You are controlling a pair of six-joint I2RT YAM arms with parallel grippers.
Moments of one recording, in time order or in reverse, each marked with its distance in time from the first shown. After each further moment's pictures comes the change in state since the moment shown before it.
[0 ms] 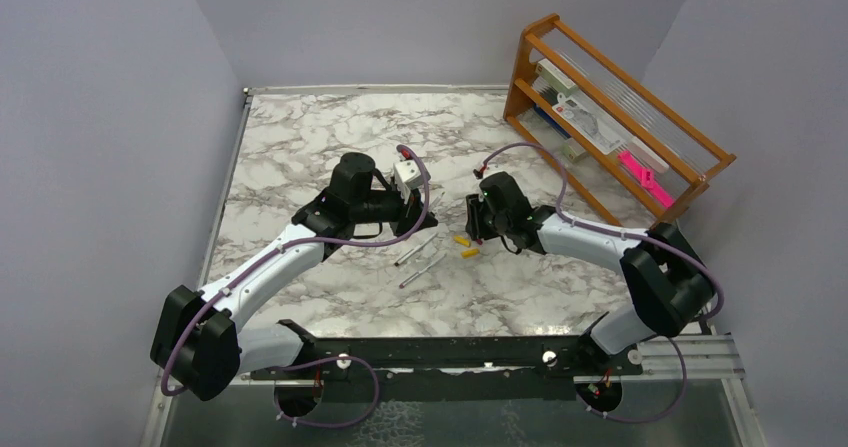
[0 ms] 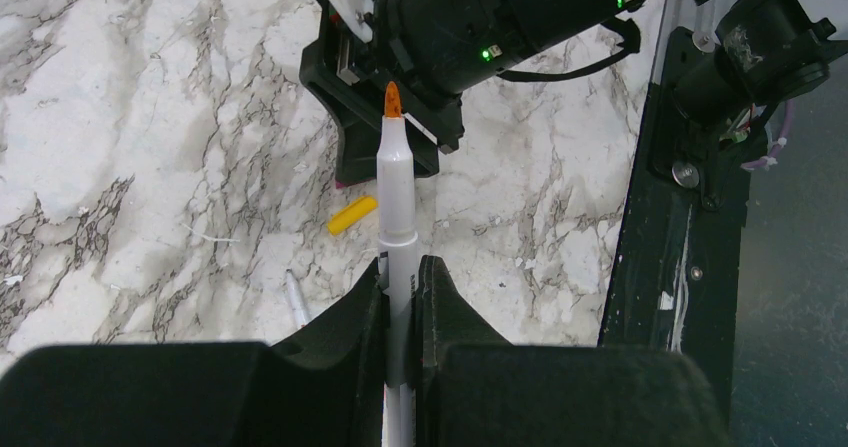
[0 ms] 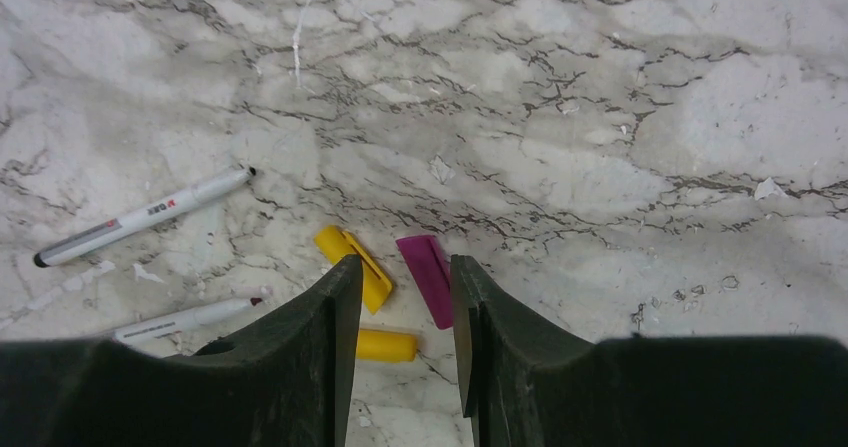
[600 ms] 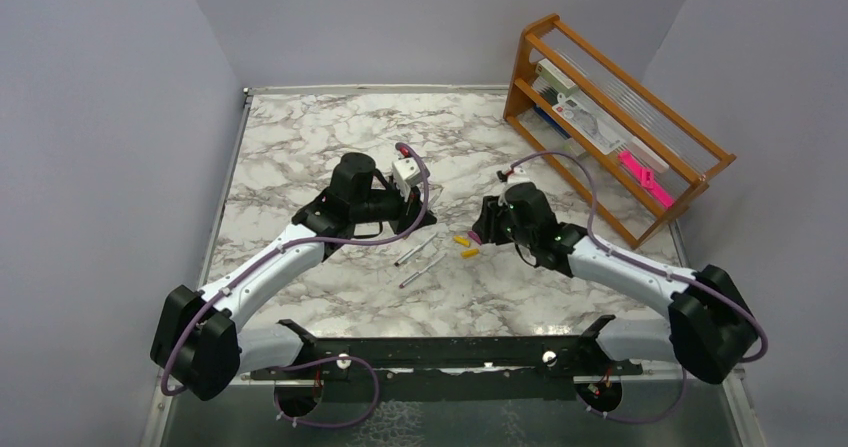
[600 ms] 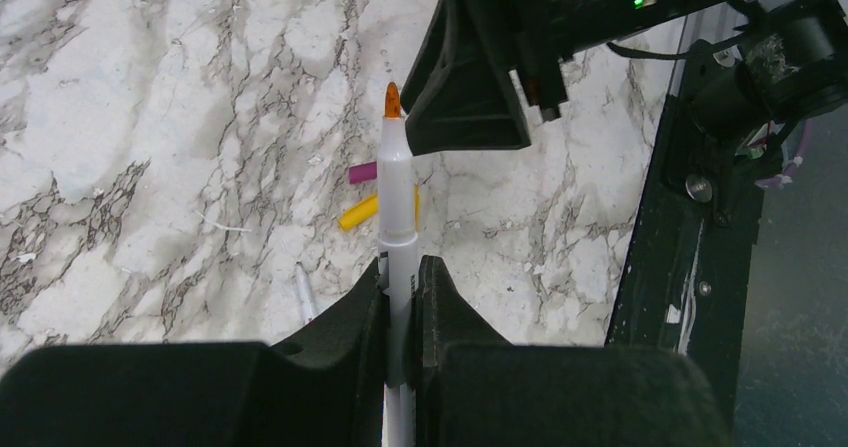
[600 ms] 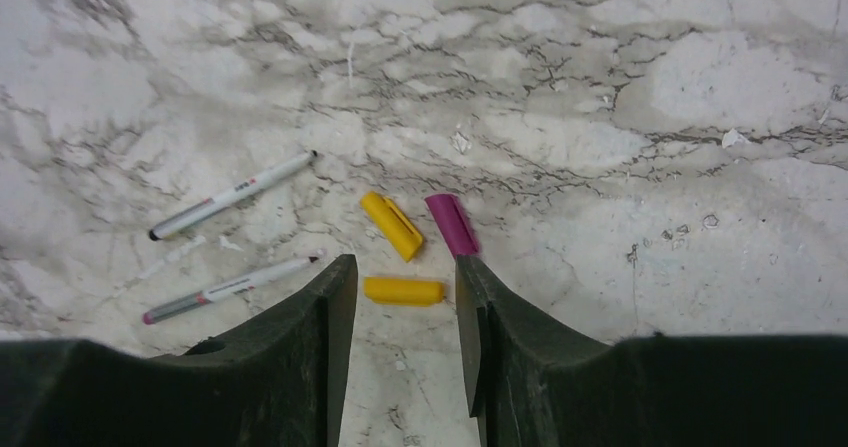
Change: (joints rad) left arm -0.005 -0.001 0.000 0.002 -0.055 -0.030; right arm 0.000 -0.293 -0.165 0.052 -0.003 0.086
